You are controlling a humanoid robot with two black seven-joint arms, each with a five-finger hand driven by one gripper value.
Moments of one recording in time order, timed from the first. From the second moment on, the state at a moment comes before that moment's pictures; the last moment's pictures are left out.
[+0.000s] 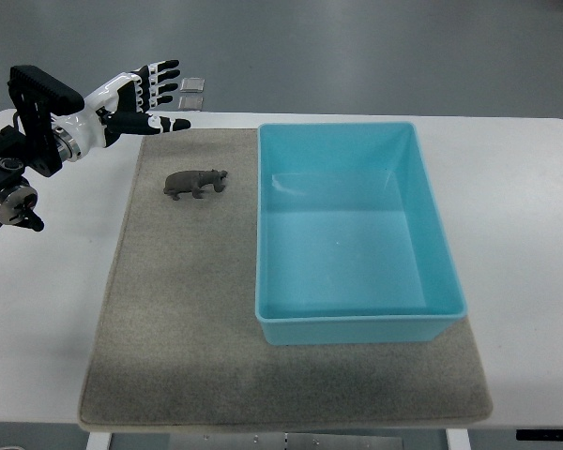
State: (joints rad) left arm -0.85 0.52 -0.55 -0.79 0.61 -0.28 -0.36; right arm 0.04 0.00 -0.01 0.07 -0.05 0.17 0.07
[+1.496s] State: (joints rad) left arm -0.91 0.57 -0.52 -0.87 1.35 -0.25 -0.35; right arm 0.04 0.00 -0.01 0.07 -0.05 0.17 0.07
